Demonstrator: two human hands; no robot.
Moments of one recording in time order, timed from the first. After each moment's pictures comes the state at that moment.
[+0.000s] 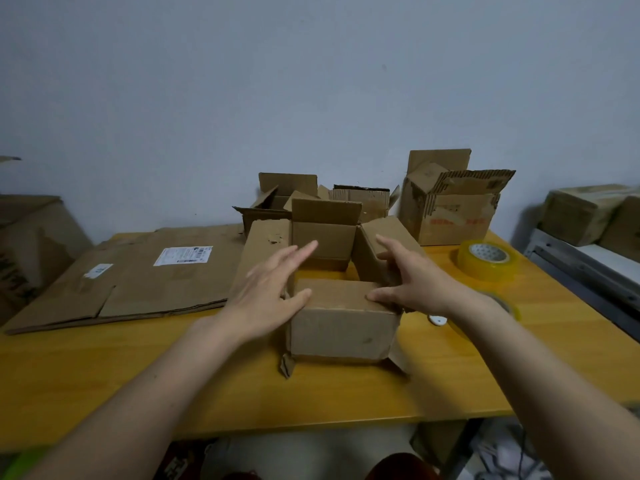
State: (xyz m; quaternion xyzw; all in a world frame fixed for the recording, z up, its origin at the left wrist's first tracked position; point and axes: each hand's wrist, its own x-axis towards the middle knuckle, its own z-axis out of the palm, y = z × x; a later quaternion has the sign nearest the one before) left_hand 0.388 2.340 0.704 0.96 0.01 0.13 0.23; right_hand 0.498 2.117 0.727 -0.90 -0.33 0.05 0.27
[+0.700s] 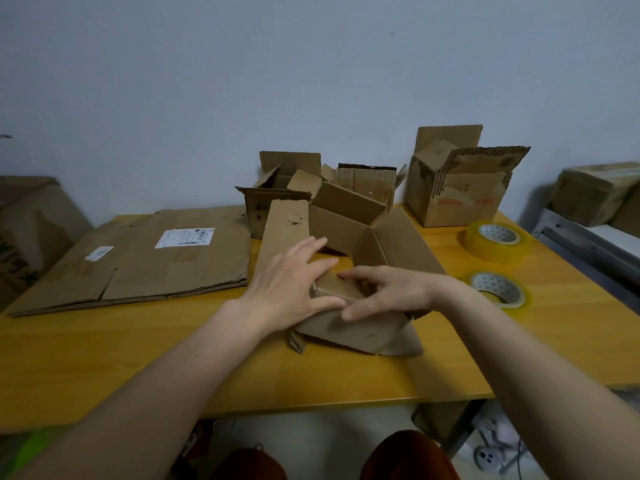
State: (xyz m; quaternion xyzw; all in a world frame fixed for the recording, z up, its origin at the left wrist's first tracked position) left_hand 0.411 2.338 0.676 0.99 -0.06 0.15 0.01; right_hand 0.505 2.149 0.698 -0.86 -0.37 0.30 0.20
